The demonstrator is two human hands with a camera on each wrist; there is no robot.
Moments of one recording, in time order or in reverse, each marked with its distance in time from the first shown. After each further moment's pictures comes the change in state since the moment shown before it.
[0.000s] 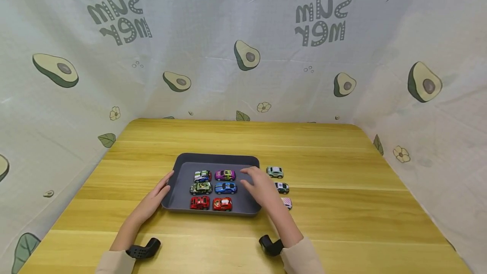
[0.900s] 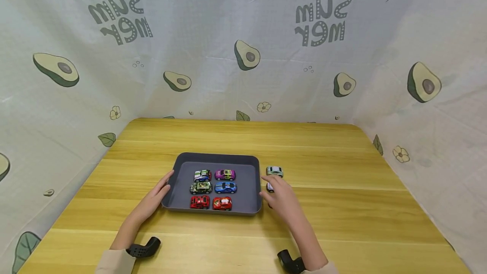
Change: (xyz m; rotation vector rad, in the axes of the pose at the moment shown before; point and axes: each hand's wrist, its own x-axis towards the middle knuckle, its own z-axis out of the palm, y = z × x) left_hand -0.001 0.001 0.000 0.008 -0.001 0.002; right_hand -0.041 0.028 -0.025 -0.027 0.044 0.008
